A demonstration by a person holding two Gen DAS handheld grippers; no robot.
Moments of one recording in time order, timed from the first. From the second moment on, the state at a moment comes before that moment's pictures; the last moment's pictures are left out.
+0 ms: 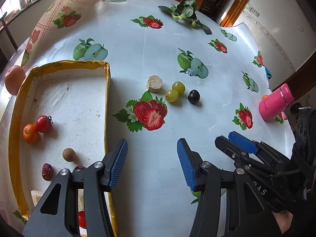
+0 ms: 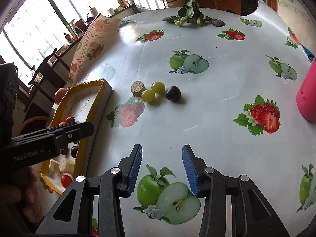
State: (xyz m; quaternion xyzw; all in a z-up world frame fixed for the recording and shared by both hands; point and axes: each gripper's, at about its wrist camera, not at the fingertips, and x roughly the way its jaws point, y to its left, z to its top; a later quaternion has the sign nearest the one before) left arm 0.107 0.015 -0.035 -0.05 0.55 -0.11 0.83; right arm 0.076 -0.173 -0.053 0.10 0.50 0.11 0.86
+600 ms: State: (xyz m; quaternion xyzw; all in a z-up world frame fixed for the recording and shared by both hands) left arm 0.169 -0.020 -0.076 -0.05 0.58 -0.12 0.81; right arm 0.175 -0.165 -0.094 0.05 0.51 0.13 0.85
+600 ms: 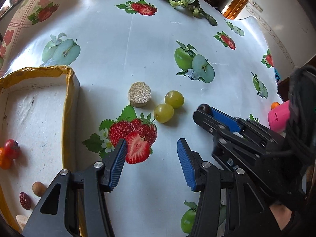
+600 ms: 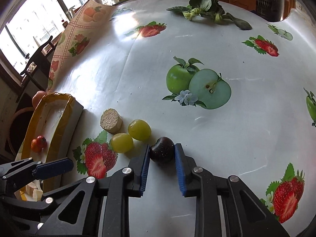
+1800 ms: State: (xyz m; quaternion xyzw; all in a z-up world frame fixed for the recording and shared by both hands) left arm 0.095 -0.001 -0.041 -0.04 0.54 -0.13 0.83; right arm 0.027 -0.184 -0.044 0.15 0.48 0.12 0.86
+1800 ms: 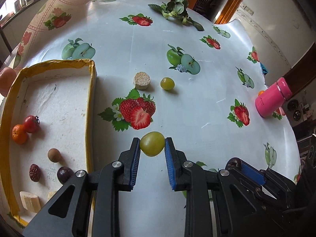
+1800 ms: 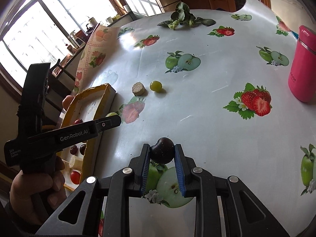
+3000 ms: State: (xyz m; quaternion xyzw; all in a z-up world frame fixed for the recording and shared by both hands) left arm 0.045 0.110 -0.015 -0.06 0.51 -0.06 0.86; right arm 0.005 -0.056 -0.026 0.07 0.48 0.23 0.84
